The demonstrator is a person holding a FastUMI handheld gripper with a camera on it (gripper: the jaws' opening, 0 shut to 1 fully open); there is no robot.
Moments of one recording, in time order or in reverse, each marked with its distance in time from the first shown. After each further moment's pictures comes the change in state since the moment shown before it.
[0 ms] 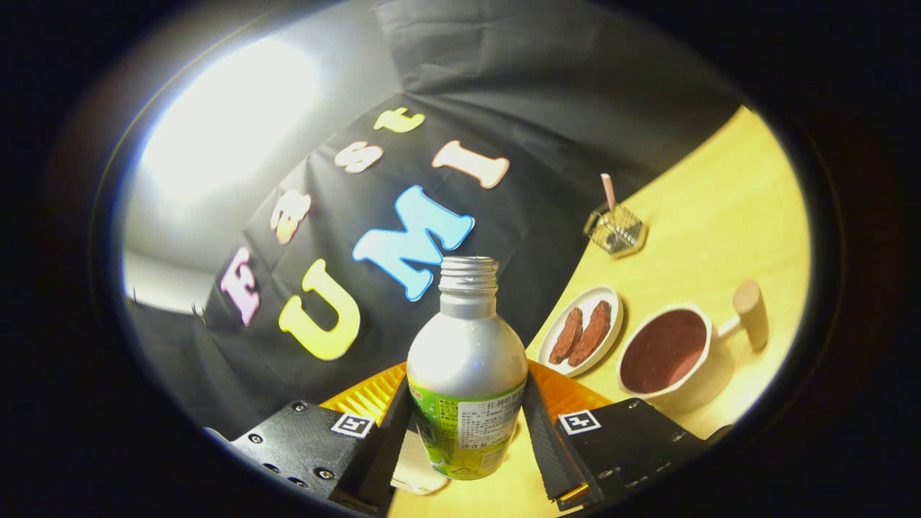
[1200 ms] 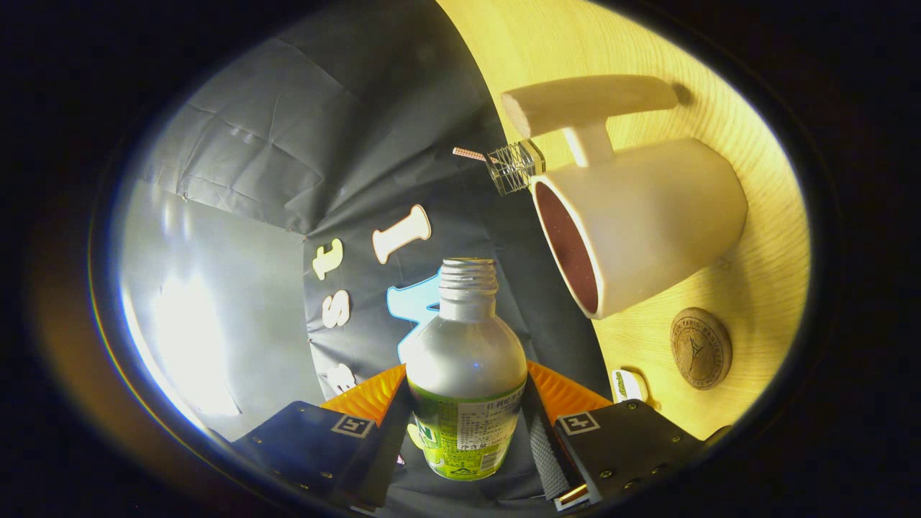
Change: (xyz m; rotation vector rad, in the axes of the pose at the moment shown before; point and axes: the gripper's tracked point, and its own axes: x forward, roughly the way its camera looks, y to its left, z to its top) arm -0.008 -0.049 -0.005 1.075 -0.192 0.124
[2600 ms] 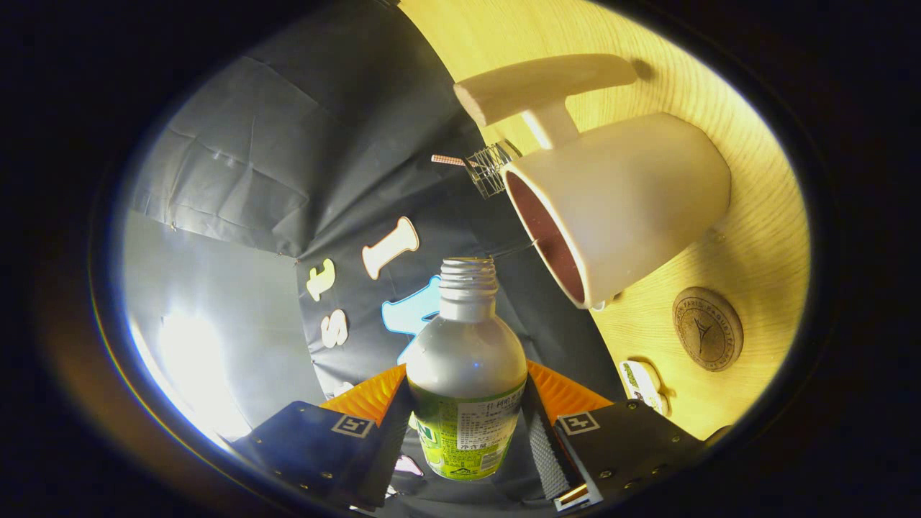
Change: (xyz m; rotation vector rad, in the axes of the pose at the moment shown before) arm 0.013 -0.003 -0.004 0.115 -0.042 -0.025
